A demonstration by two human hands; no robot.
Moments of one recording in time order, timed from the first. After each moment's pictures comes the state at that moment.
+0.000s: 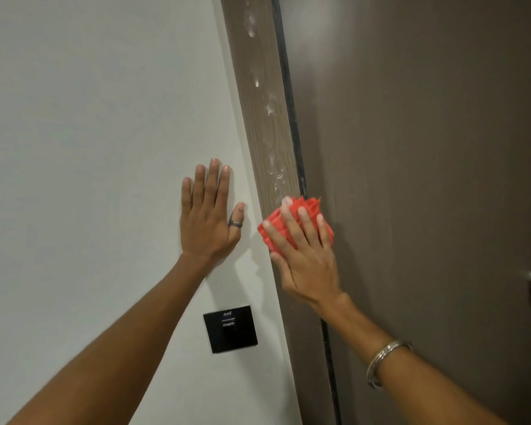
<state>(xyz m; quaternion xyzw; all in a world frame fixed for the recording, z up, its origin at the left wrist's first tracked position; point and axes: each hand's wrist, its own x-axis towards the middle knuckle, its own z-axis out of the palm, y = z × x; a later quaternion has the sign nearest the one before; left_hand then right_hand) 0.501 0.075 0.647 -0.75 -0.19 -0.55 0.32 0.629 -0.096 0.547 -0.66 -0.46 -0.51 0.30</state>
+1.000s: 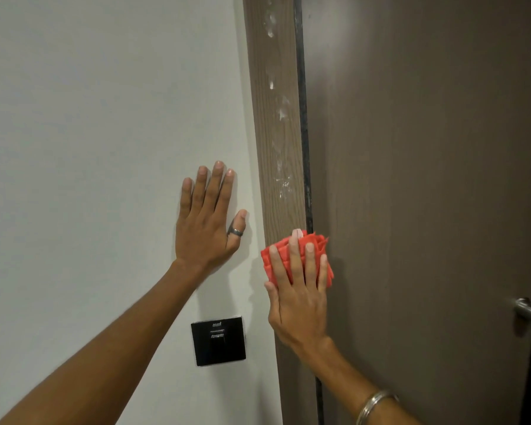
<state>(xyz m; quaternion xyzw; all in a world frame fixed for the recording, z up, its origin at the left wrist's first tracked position) 0.502 0.077 0.645 -0.74 -0.17 -0.56 0.31 0.605 -0.085 0.506 -0.68 -0.41 -0.51 0.34</state>
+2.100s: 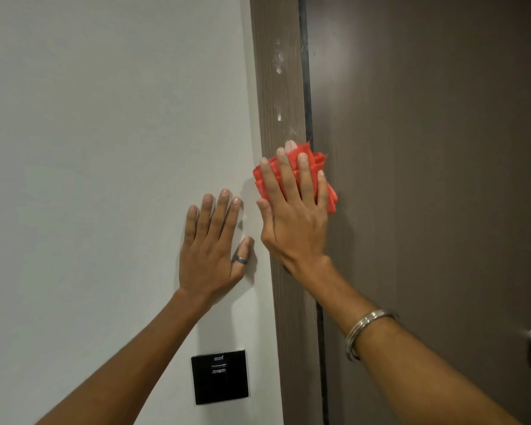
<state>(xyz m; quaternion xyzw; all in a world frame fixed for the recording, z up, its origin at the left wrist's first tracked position) 0.500 0.077 0.644 -0.74 -0.17 -0.56 0.31 0.610 -0.065 0.693 -0.63 -0.37 -0.59 0.35</state>
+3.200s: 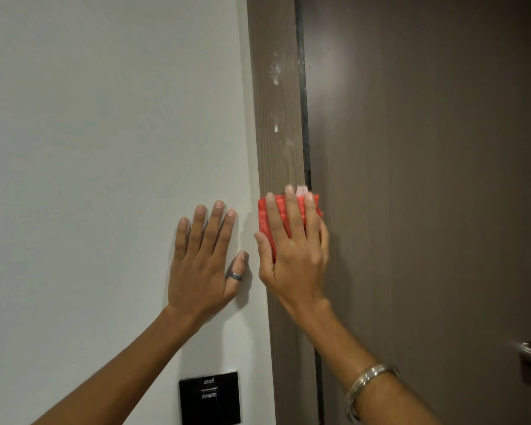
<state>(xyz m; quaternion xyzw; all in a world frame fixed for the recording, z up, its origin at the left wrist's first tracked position) 0.500 0.074 0.642 -0.74 -0.16 -0.57 0.31 0.615 -0.060 0.650 -0.60 -0.35 -0.58 0.42</state>
